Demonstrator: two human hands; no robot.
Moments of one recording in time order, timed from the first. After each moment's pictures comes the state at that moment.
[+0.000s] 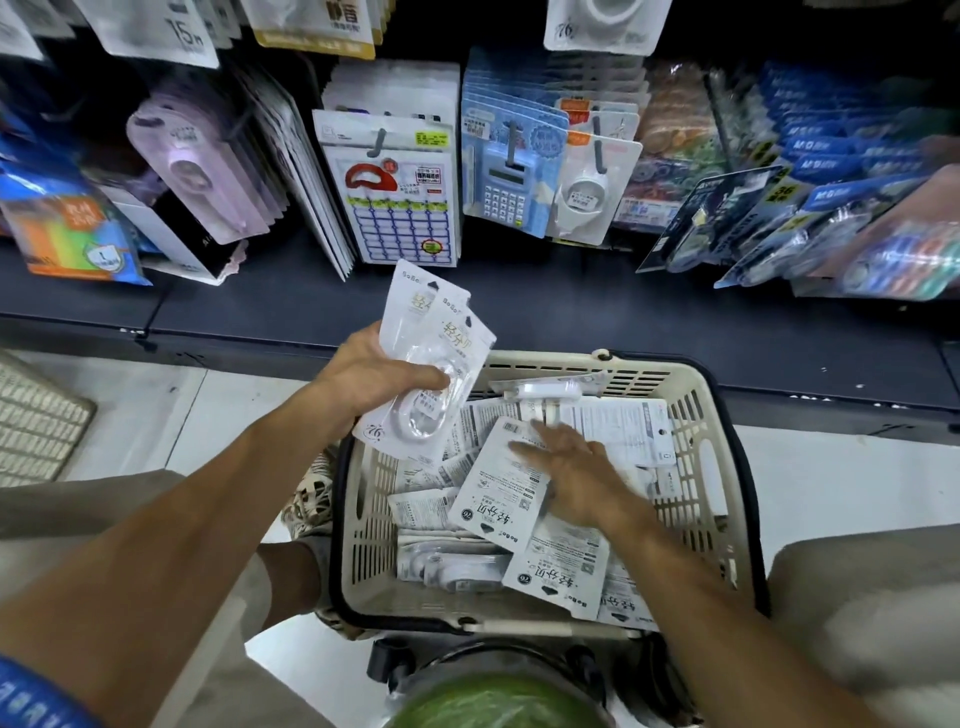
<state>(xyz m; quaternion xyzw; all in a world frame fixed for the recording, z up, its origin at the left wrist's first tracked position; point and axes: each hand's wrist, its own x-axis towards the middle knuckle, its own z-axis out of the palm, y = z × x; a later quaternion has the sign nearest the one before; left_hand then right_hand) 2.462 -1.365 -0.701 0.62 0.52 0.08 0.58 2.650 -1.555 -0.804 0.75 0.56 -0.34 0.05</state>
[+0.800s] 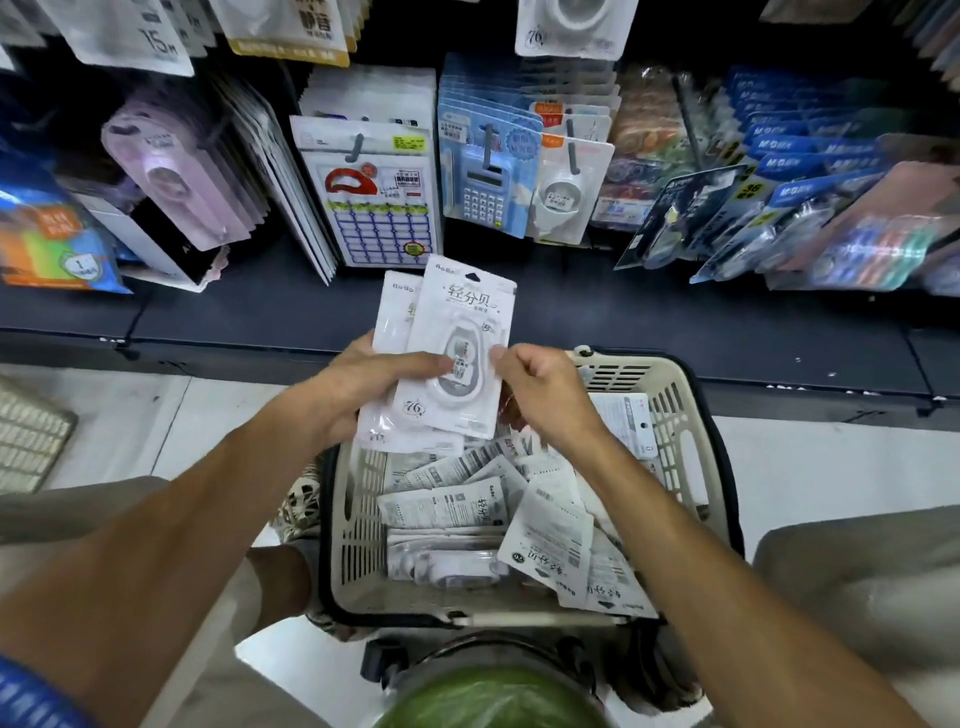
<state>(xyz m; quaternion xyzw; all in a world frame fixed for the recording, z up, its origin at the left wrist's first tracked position) 2.473 -1.381 -0.685 0.48 0.46 0.09 0.74 2.641 -1.502 -0.731 0.73 0.33 -0.39 -0.46</state>
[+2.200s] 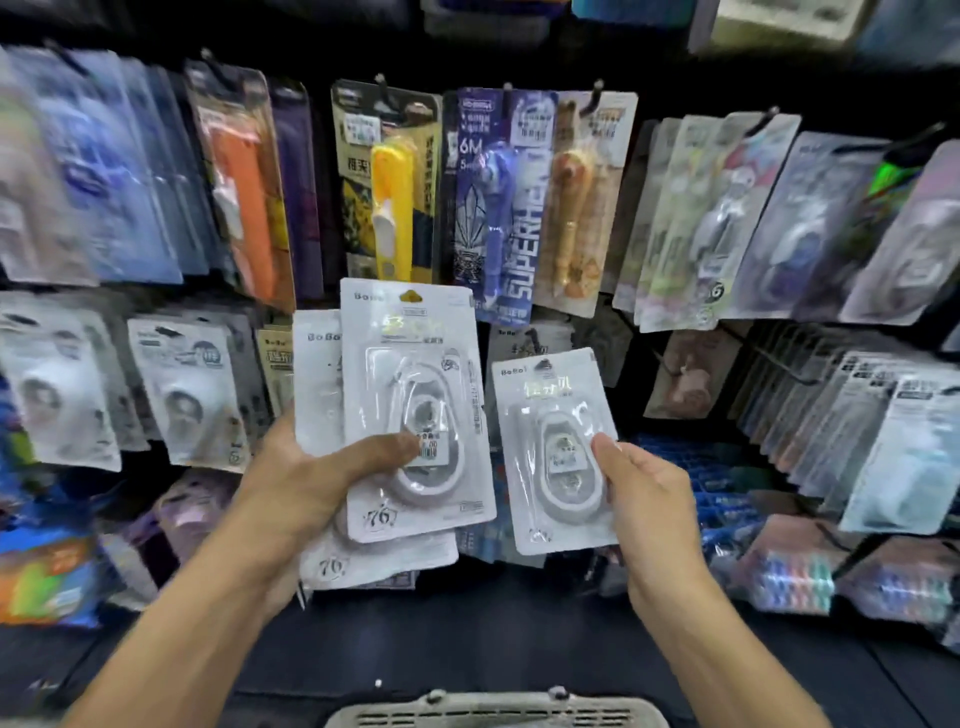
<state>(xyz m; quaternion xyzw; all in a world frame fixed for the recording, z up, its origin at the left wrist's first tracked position) 2.498 -1.340 -0.458 0.59 0.27 0.41 0.64 2.718 -1.467 -0.495 0.62 0.24 -0.22 -0.71</state>
